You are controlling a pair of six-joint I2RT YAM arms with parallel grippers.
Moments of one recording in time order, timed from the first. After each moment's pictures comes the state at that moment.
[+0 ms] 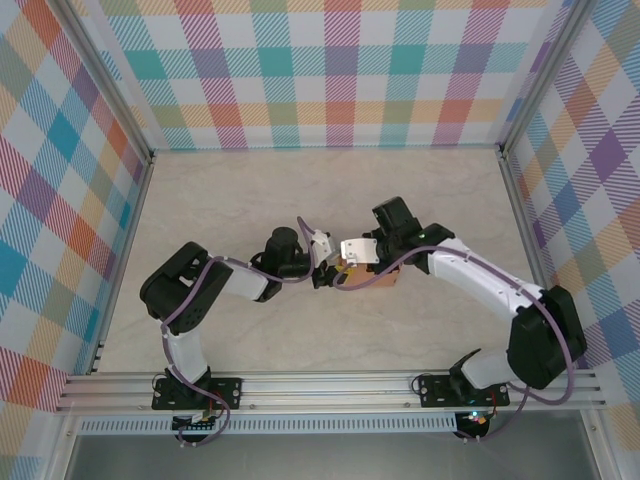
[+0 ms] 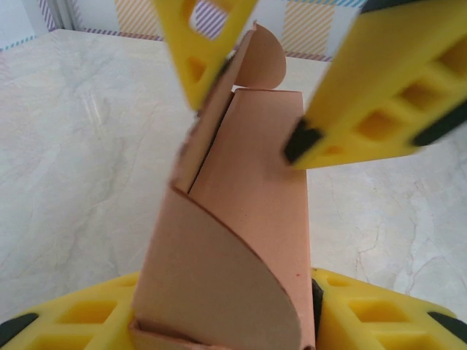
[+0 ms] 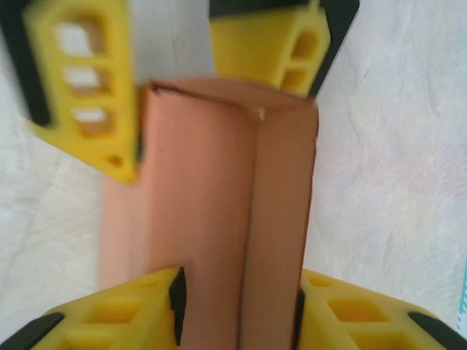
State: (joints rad) left arm -0.64 1.85 0.72 0.81 0.66 0.20; right arm 0.62 1.35 1.03 -0.63 -0.11 -1.14
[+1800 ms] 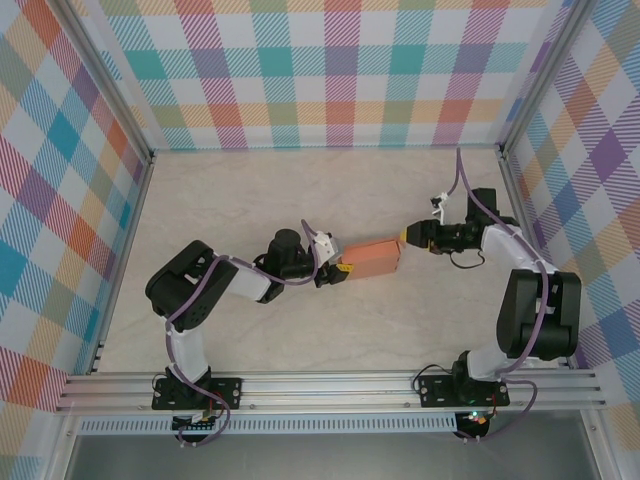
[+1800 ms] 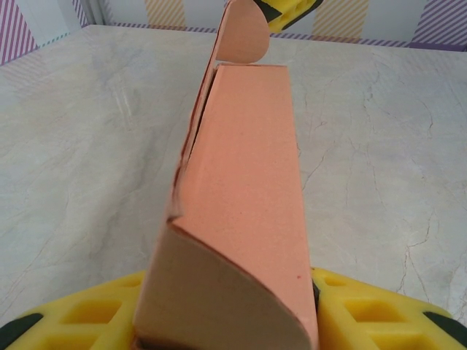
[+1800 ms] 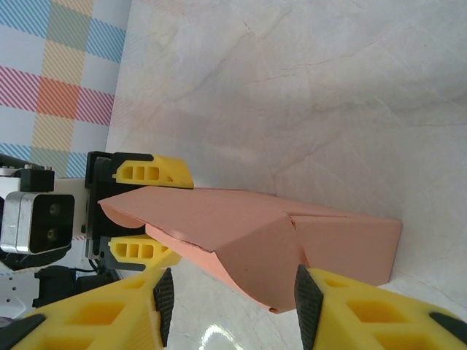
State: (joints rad) left arm -0.65 1.88 0.73 0.83 0.59 0.23; right arm -0.06 1.53 0.97 -0.59 -0.98 0.03
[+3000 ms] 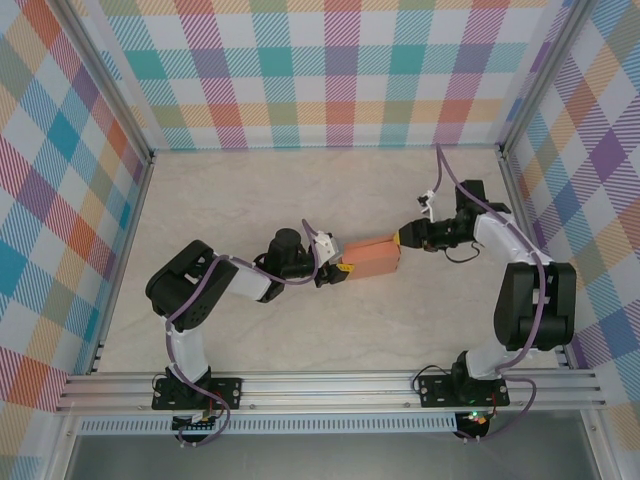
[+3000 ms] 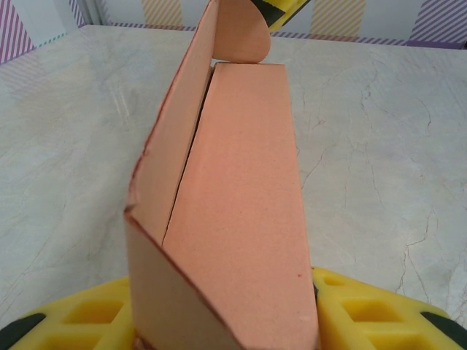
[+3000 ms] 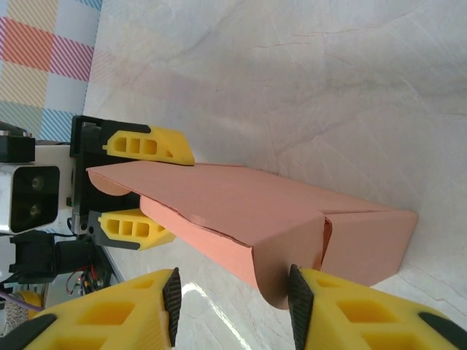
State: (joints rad) left arm -0.65 1.88 0.73 0.82 0.59 0.24; right arm 0.01 1.58 1.09 -0.77 -0.91 -0.10
